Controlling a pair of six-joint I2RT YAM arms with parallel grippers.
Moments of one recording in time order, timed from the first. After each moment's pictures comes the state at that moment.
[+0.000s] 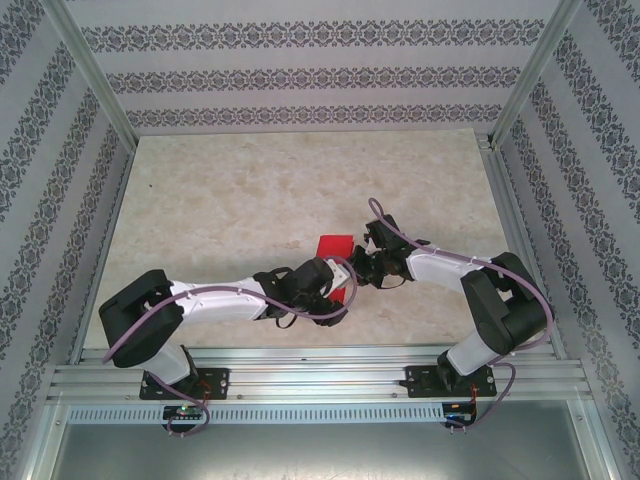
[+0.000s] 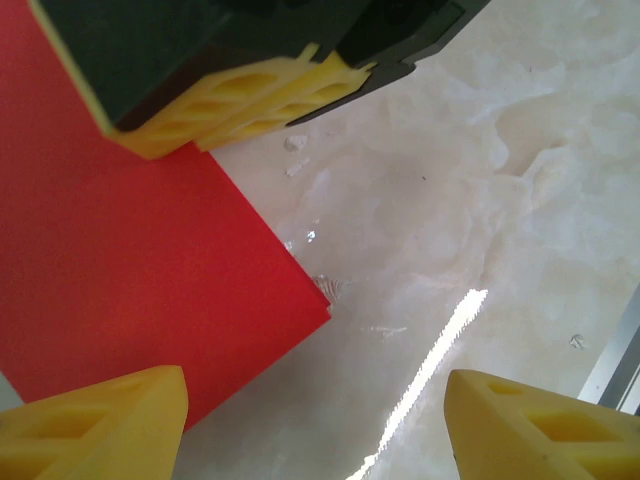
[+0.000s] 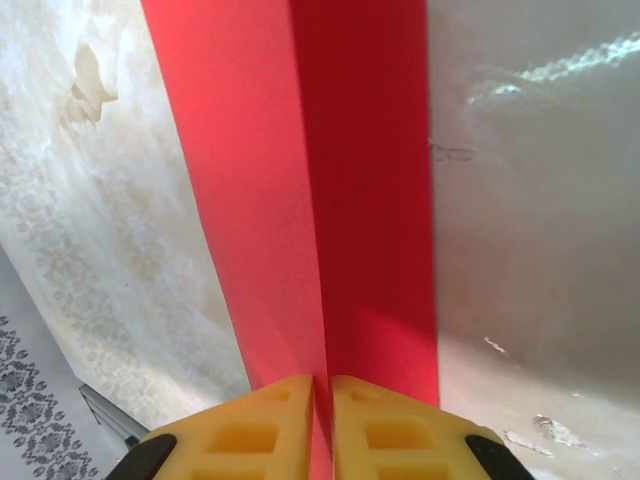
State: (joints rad) left arm -1.05 1.59 0.84 -0.16 0.04 -0.23; right arm 0.50 1.57 0.74 -0.21 -0.49 0.97
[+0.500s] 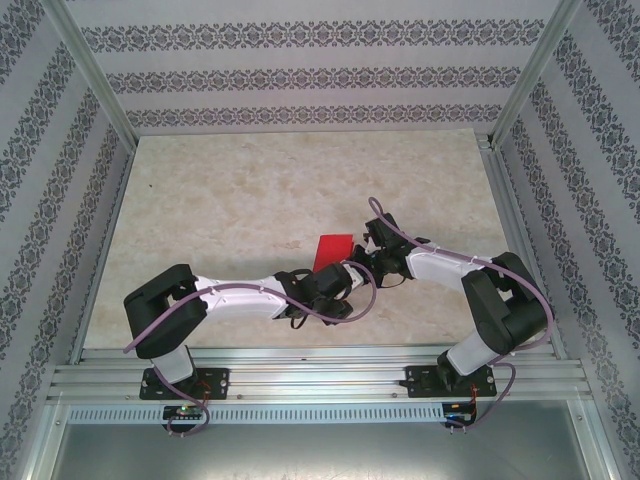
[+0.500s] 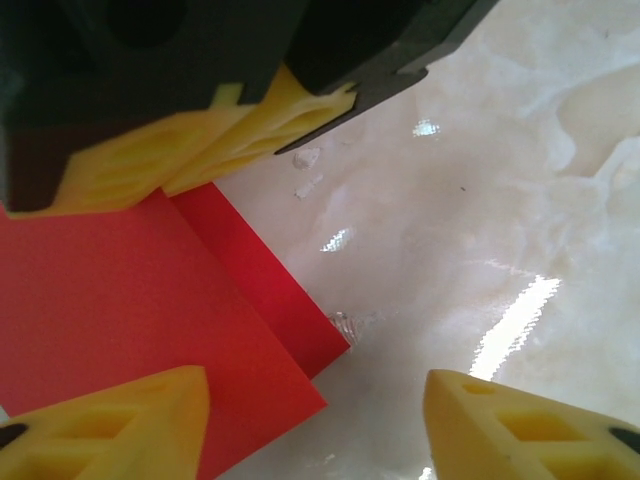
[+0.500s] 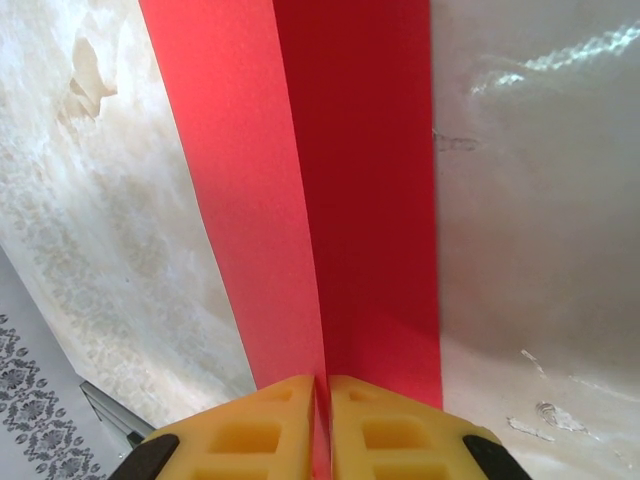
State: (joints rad) left arm -1.10 1.71 0.96 -0.25 -0.10 -0.18; right arm 0.50 1.57 0.75 -0.24 -0.50 0.97
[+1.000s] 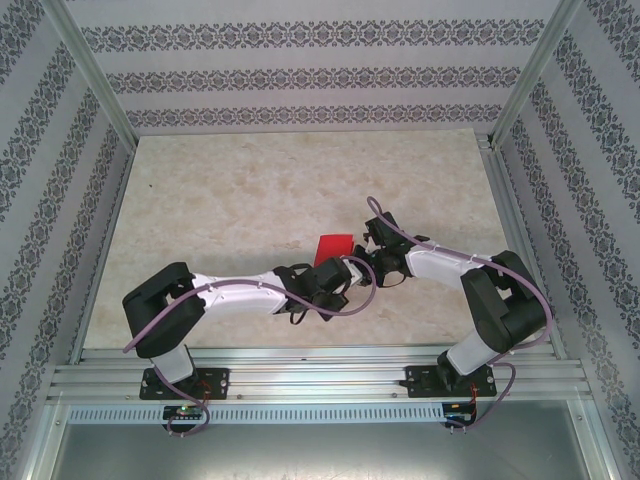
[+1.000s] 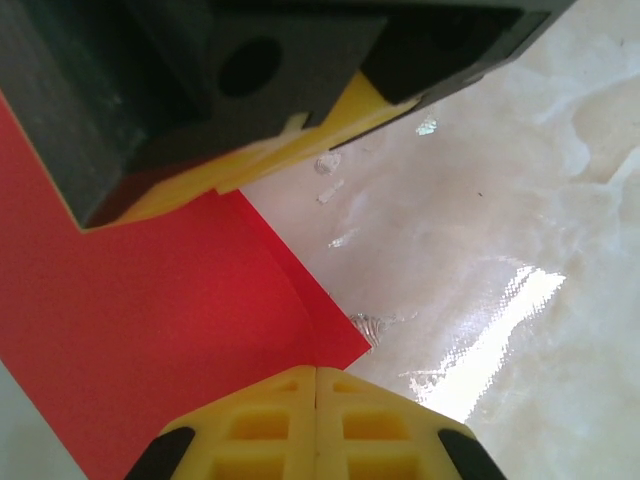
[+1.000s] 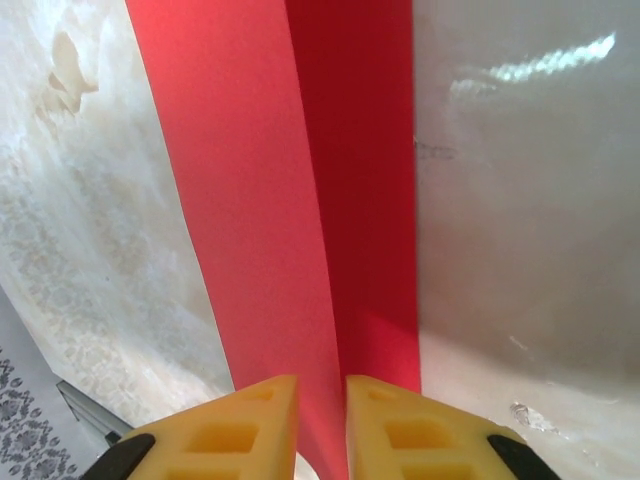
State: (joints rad) left arm -1.06 1.70 0.99 -0.29 -0.06 -0.17; right arm 0.50 1.58 0.77 -0.28 -0.48 0.92
